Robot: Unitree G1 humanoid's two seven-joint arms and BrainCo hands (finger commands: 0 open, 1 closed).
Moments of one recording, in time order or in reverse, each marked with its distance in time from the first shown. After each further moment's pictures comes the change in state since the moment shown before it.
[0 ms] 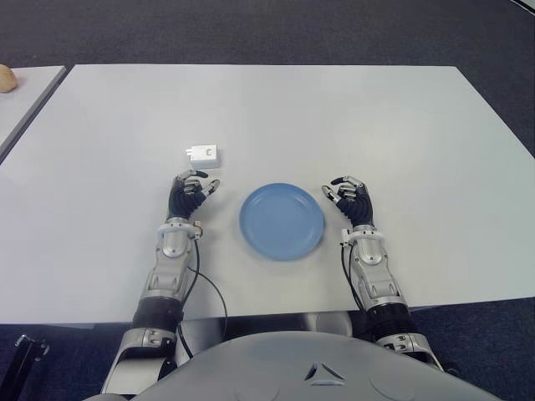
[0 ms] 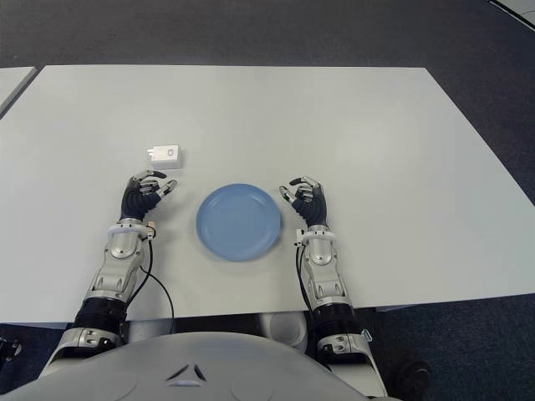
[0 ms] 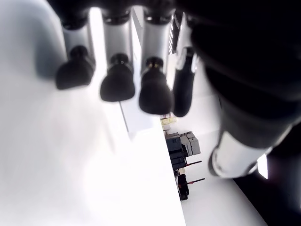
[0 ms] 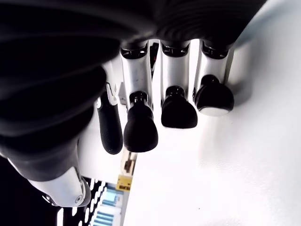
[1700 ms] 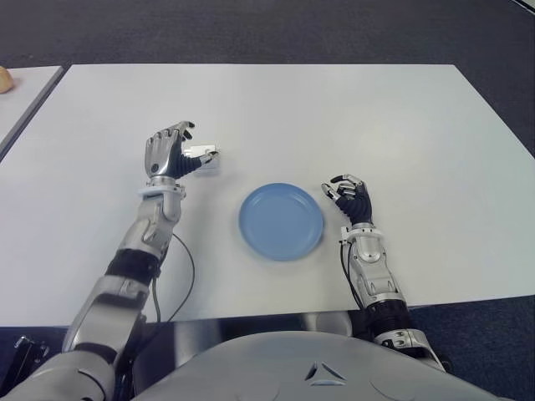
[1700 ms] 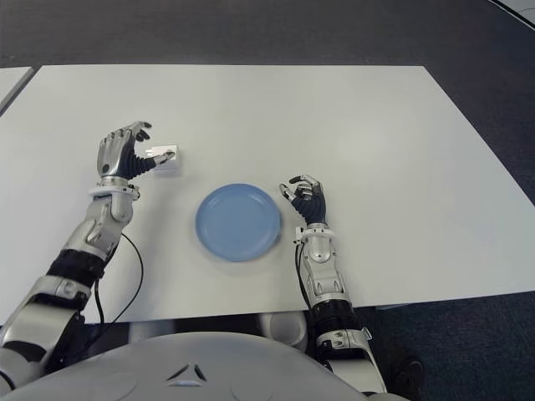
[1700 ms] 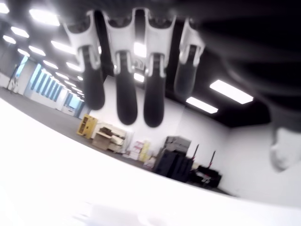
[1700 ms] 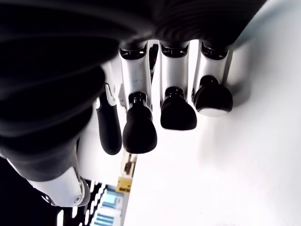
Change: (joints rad) left arm -0.352 0.287 -0.240 0.247 0.611 0.099 0.344; right arm -0.022 0.003 0.002 0.029 -0.005 -0.012 -0.017
